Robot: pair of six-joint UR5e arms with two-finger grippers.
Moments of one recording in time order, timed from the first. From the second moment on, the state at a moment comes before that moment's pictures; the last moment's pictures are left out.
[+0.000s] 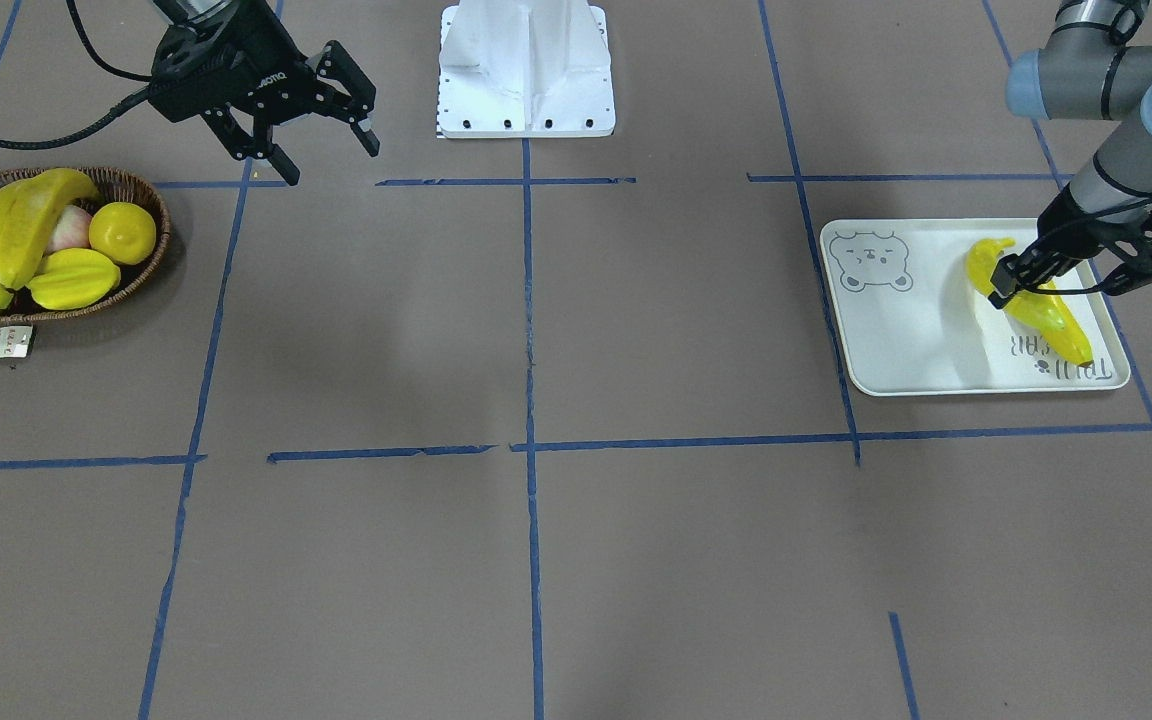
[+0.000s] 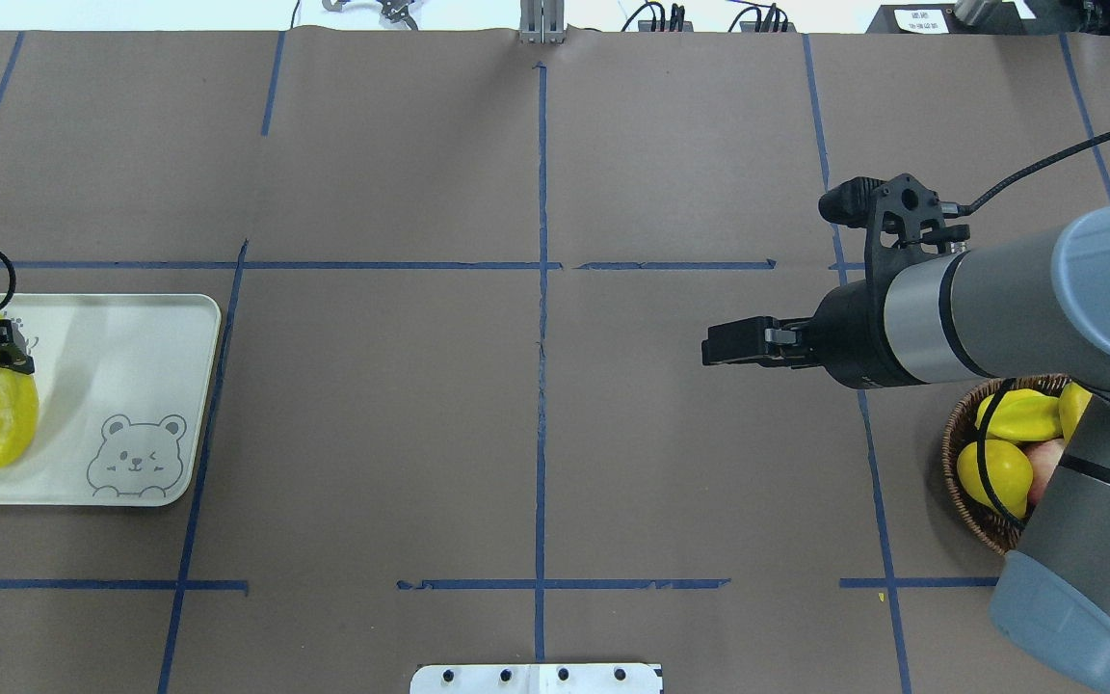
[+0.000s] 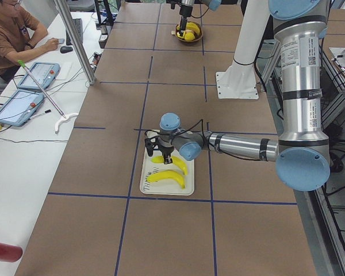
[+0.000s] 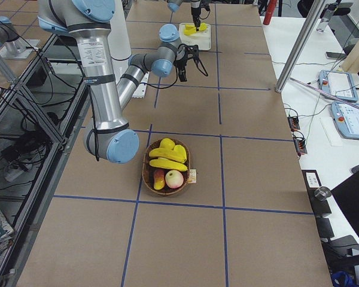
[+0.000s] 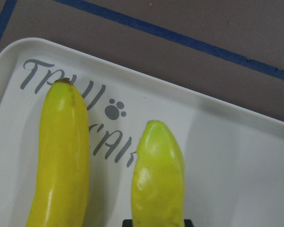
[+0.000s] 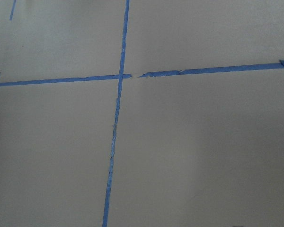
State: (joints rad) left arm -0.96 -1.44 -1.70 -2.21 -2.11 -1.17; right arm 0.62 -1.34 2.24 -1.34 1.91 1.23
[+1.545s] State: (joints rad) left arm -0.93 -1.59 -1.89 -2.13 -2.15 -1.29; right arm 0.78 -1.84 2.28 -1.37 1.87 1.22
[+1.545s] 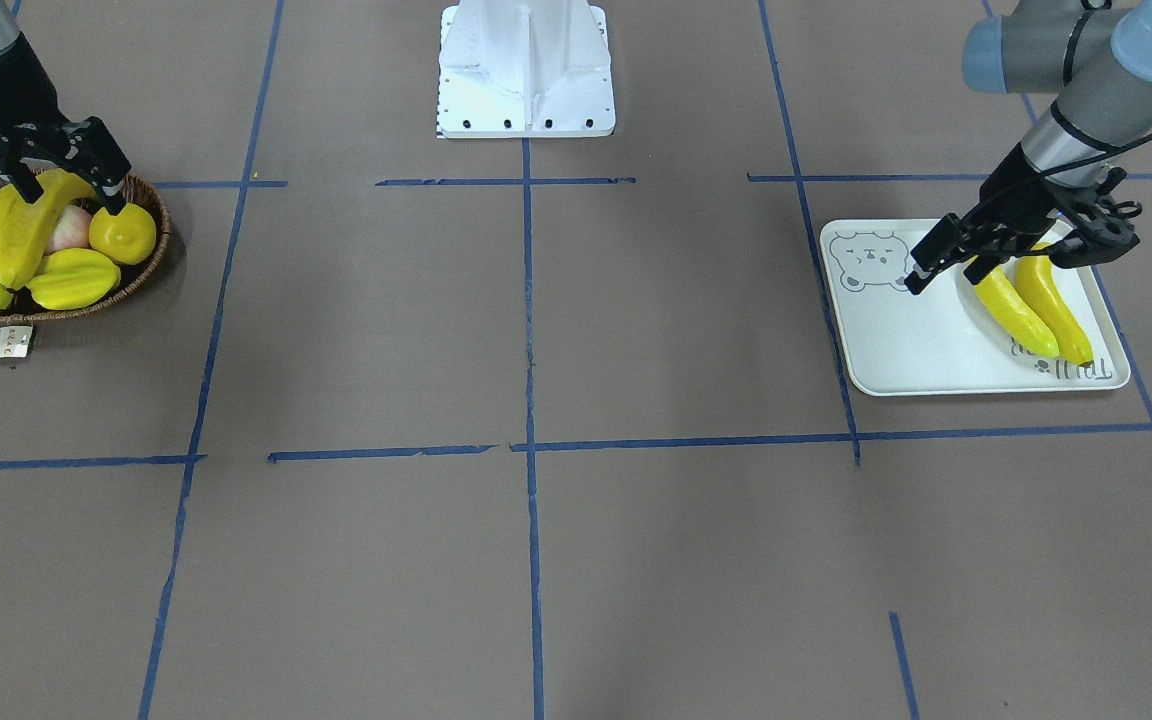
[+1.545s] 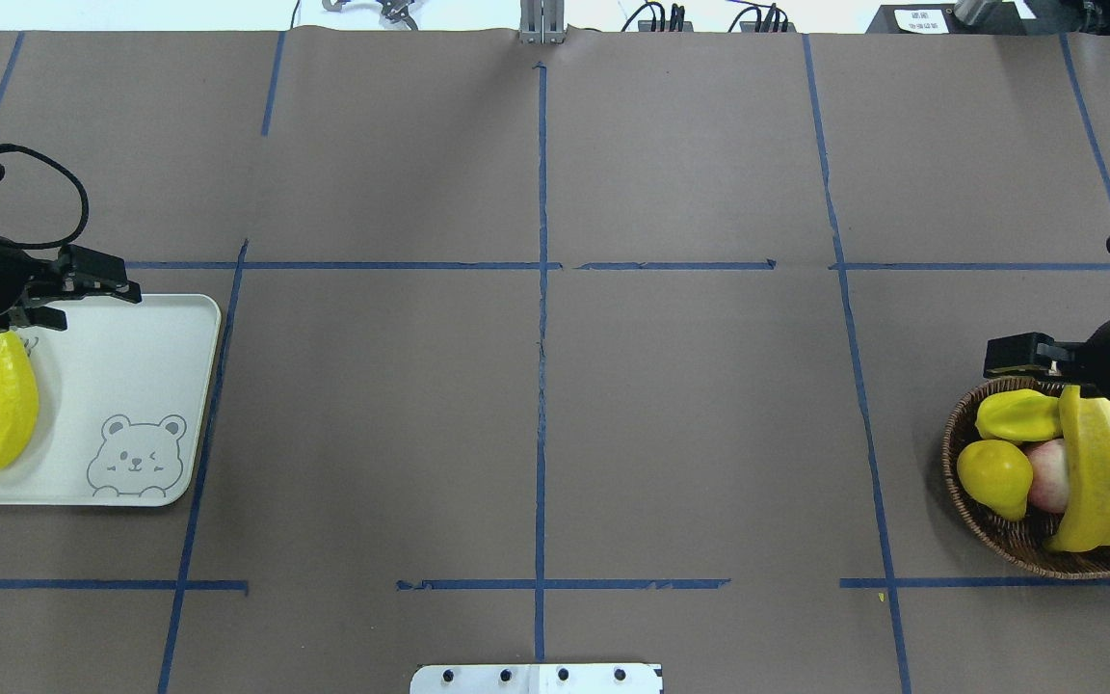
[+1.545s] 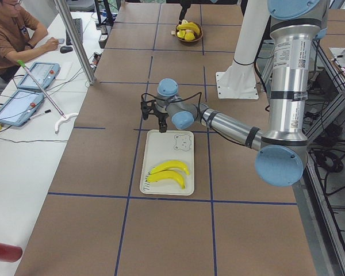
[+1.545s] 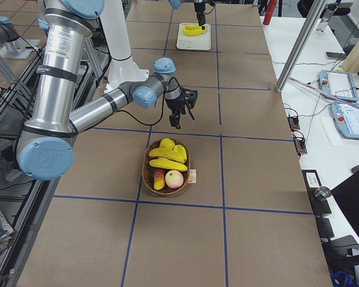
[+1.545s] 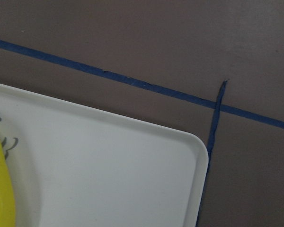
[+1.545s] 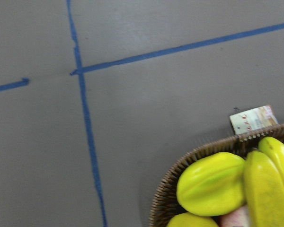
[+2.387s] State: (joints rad) left arm -0.85 -1.66 -1.89 -2.13 -2.14 -1.38; right arm 0.67 -1.89 2.21 -1.50 1.84 1.16
